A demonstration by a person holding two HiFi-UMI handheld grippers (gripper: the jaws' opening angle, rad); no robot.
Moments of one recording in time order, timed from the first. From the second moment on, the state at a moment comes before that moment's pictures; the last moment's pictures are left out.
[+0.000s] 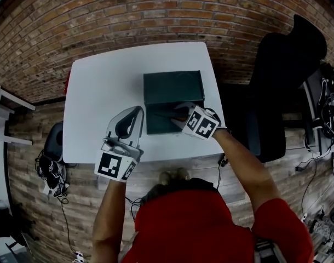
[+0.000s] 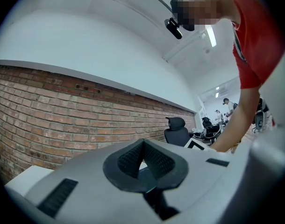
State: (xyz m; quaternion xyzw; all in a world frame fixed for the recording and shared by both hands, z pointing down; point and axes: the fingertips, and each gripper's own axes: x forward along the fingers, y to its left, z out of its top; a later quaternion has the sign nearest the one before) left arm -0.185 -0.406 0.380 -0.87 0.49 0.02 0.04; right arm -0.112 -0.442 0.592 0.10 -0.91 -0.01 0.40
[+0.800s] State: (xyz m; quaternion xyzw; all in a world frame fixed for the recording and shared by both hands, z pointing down) left arm -0.138 -0.406 0.337 -0.90 0.43 0.05 0.07; right arm -0.086 -0.422 0.346 0.17 -0.98 -0.05 0.01
